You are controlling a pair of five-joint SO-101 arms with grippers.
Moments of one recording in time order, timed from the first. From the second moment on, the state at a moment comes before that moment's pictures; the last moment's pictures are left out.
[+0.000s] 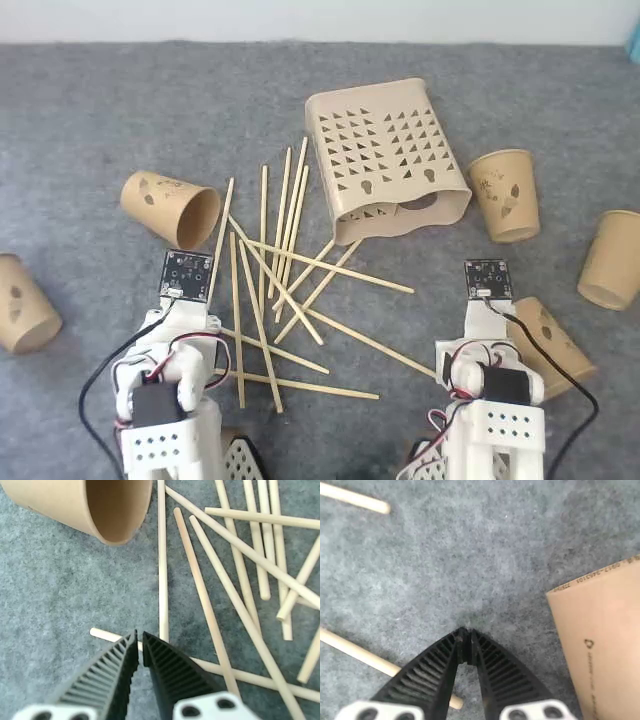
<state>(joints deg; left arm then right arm) -14.8 -102.8 96.9 71.5 -10.1 3.2 -82.1 93.7 66.4 6.4</state>
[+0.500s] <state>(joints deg) -14.8 -102.8 96.9 68.0 -10.1 9.6 -82.1 93.6 66.5 6.4</state>
